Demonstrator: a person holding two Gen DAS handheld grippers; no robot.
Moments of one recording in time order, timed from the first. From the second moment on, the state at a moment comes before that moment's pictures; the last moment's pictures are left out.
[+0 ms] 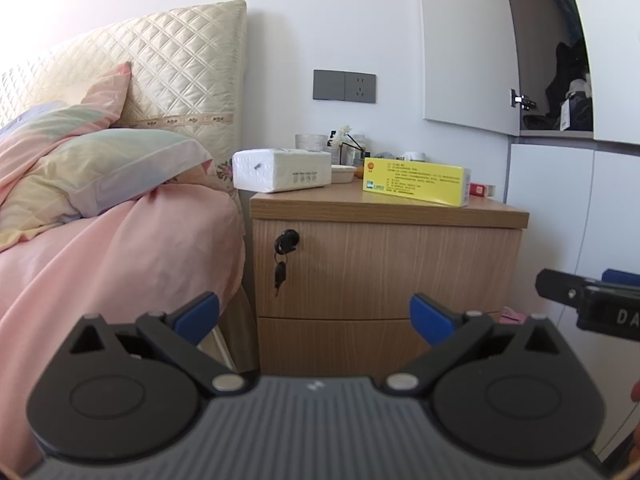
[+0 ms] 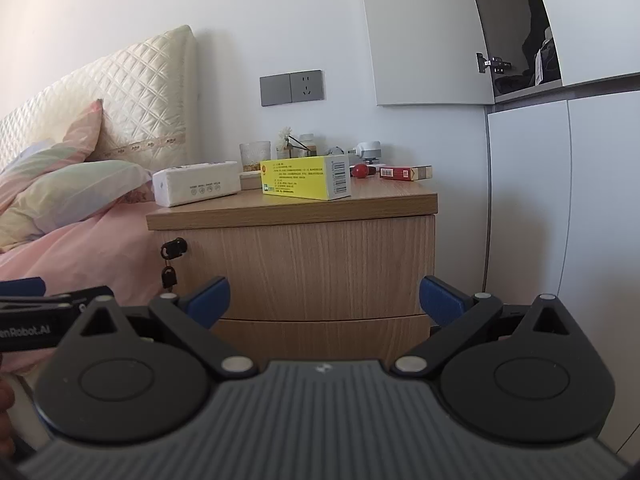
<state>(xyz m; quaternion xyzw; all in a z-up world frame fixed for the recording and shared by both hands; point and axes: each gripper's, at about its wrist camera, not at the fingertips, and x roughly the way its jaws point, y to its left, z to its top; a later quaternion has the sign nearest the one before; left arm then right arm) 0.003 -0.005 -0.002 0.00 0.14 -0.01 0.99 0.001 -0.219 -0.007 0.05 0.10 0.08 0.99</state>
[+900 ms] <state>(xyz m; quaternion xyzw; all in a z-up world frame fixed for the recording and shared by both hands) 0.000 -0.010 -0.002 0.01 0.14 -0.01 0.99 0.000 -0.223 -0.007 0.05 0.11 0.07 0.99</state>
